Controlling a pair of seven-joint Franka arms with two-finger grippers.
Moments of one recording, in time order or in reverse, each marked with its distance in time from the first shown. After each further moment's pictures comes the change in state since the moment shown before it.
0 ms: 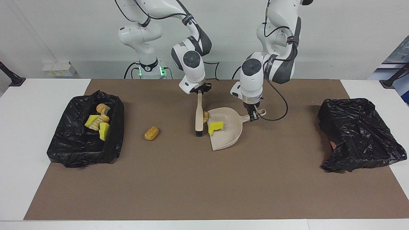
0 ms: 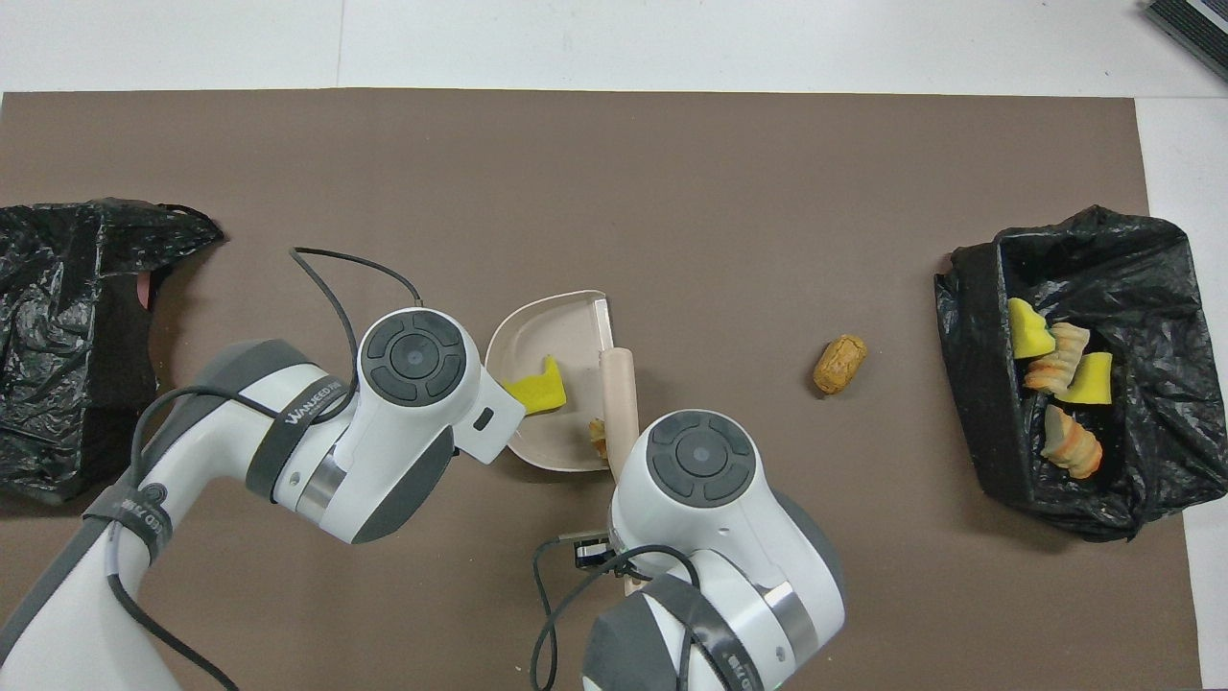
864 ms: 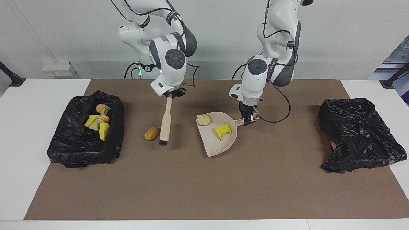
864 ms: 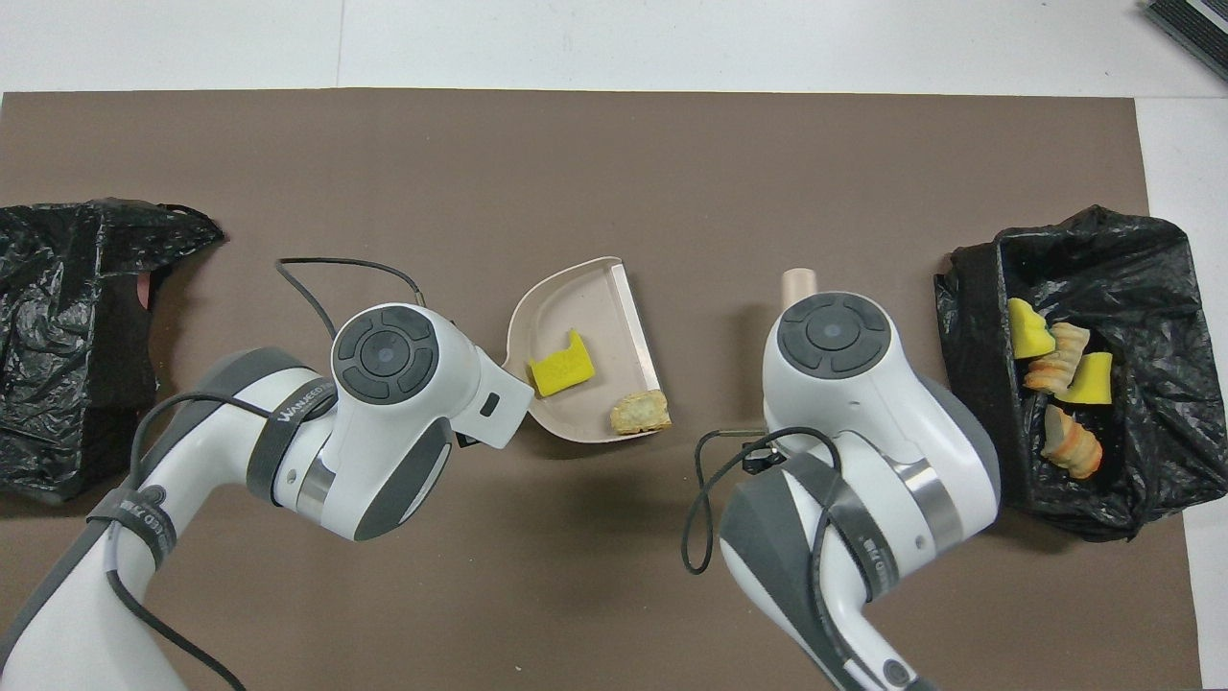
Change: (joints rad) left arm 0.002 0.008 0.004 -0.004 -0.138 0.115 -0.027; right arm -0.255 0.015 -0.014 0.054 -0.405 -0.228 0.060
